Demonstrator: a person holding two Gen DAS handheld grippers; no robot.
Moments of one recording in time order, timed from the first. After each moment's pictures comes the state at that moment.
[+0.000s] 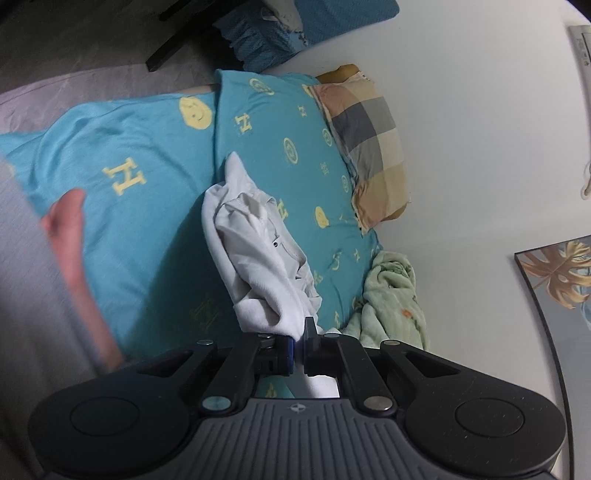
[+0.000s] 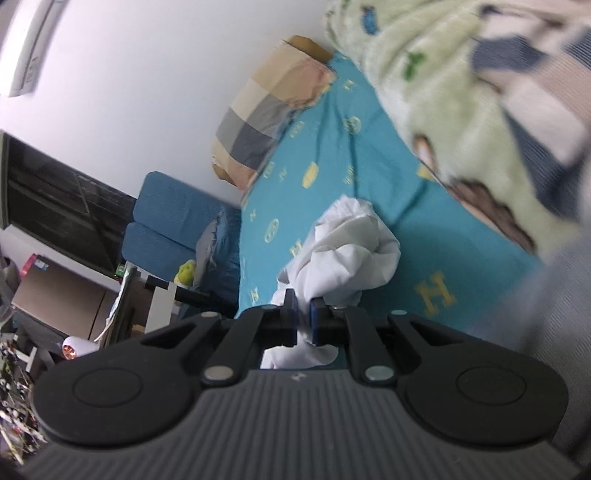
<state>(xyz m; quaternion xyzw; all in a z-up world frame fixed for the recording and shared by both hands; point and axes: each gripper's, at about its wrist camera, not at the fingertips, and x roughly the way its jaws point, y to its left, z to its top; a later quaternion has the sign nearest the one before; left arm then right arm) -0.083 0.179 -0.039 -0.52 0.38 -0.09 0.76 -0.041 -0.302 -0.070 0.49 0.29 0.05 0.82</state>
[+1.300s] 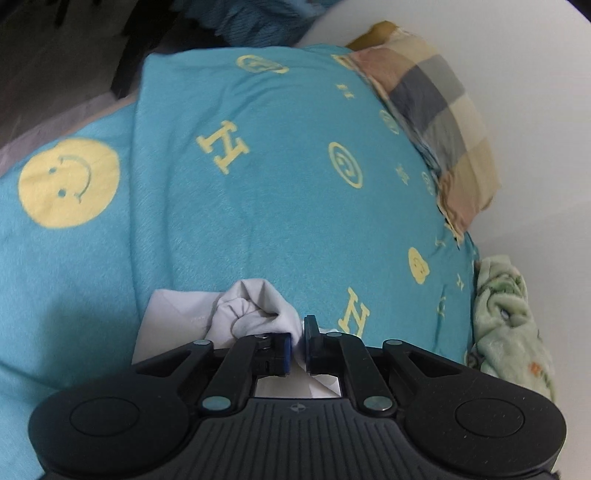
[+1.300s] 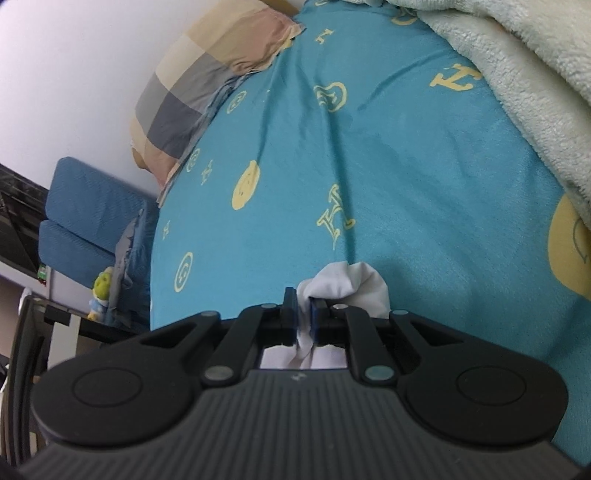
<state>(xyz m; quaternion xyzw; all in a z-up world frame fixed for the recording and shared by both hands) 0.258 0.147 -0.166 -0.38 0.44 -0.04 0.81 0.271 -0.279 -0.188 0.43 0.36 0.00 0.83</state>
